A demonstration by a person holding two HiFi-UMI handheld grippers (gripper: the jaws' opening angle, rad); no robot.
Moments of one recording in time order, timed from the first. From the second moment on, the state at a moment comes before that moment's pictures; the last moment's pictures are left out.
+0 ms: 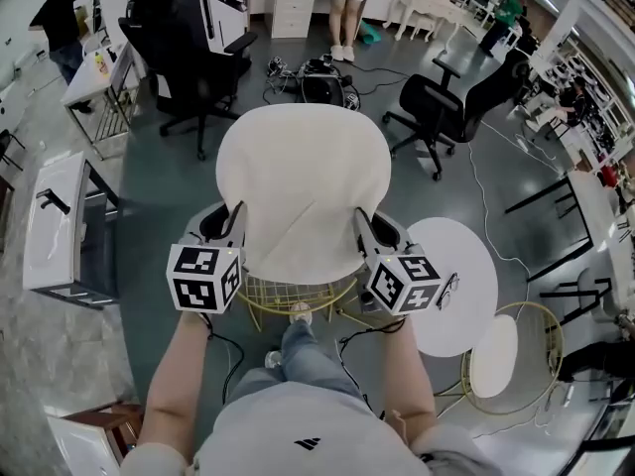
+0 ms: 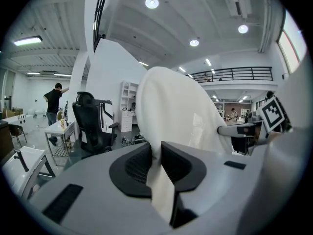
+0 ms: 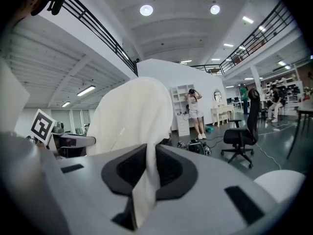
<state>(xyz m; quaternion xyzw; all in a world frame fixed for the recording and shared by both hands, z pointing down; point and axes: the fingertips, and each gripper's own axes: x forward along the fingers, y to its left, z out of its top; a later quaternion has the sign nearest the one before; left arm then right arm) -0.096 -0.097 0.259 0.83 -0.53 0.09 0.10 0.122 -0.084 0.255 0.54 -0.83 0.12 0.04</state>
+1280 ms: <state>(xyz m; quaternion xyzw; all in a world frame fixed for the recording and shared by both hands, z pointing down) -0.093 -0.081 0.242 0.84 -0.54 0.07 0.09 0.125 -0.070 0.236 0.55 -0.83 0.08 0.03</state>
